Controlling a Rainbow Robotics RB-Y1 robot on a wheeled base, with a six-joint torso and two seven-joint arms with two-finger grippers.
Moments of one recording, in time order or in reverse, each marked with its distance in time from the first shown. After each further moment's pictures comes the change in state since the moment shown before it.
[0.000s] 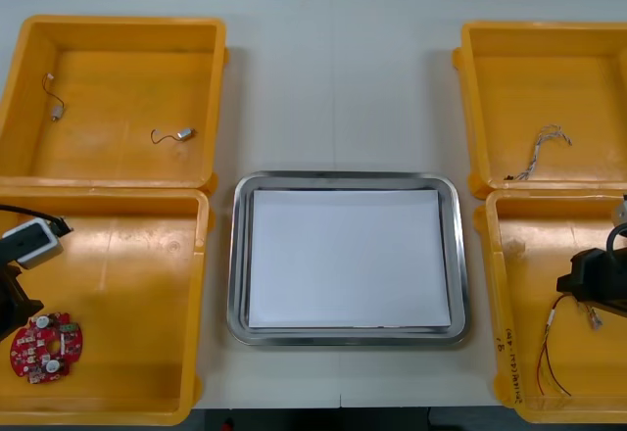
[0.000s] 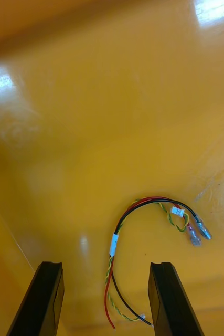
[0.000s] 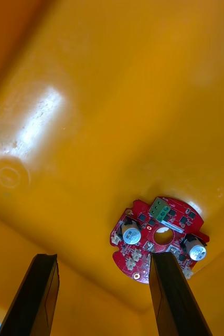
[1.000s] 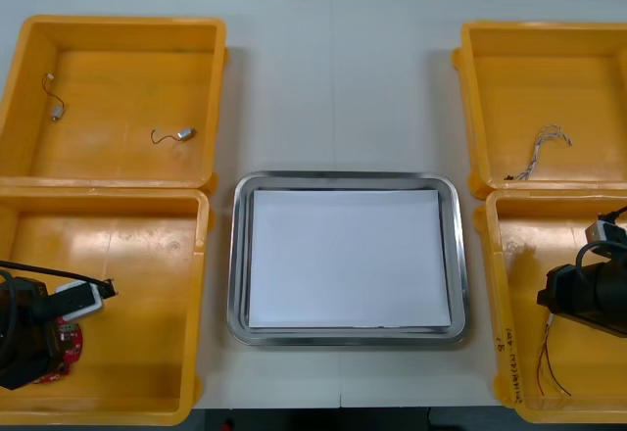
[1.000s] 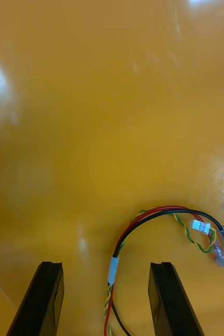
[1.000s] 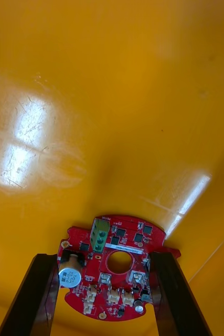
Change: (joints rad) right arm 0.013 0.059 0.091 0.079 0.124 -0.084 -0.002; left arm -0.102 0.050 -0.357 0.004 -0.212 -0.132 -0.026
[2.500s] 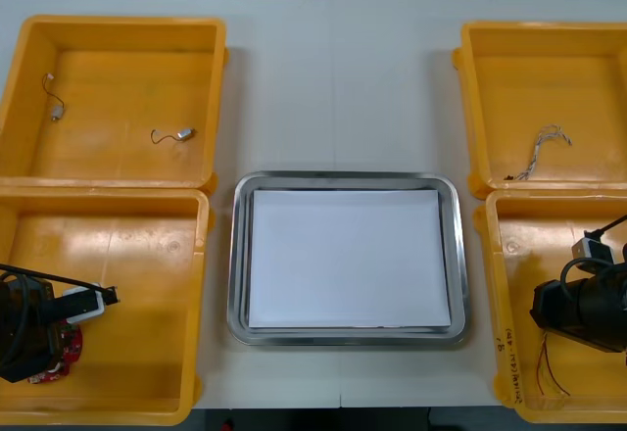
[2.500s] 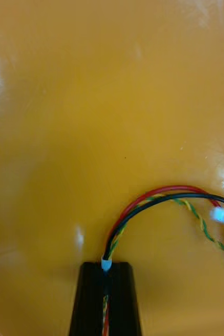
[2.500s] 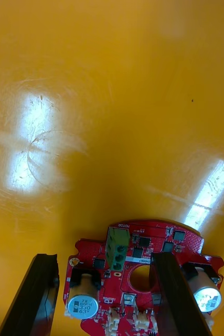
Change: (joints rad) right arm 0.028 0.021 0.058 0.036 0.049 -0.048 -0.018; left arm -0.137 0.000 -0.174 0.130 -0.035 -0.058 -0.082
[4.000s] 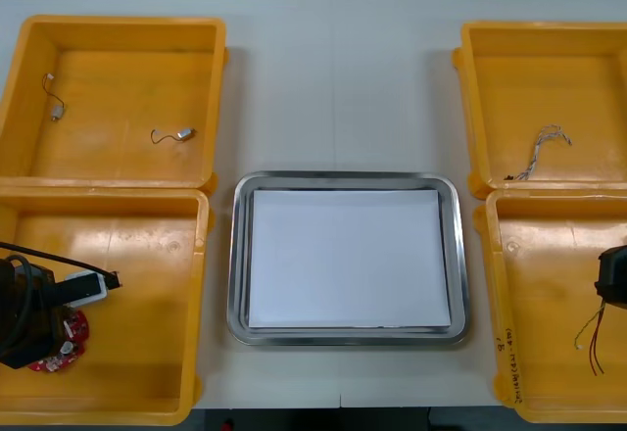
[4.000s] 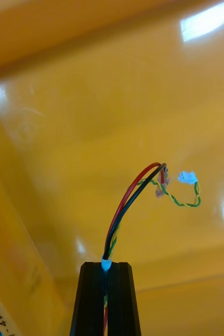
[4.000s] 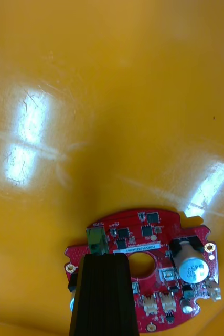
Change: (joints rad) right arm -0.008 -0.090 -0.259 -0.251 -0.210 0.226 -0.001; left arm -0.076 -0.009 0.005 0.006 0.079 0.088 0.000
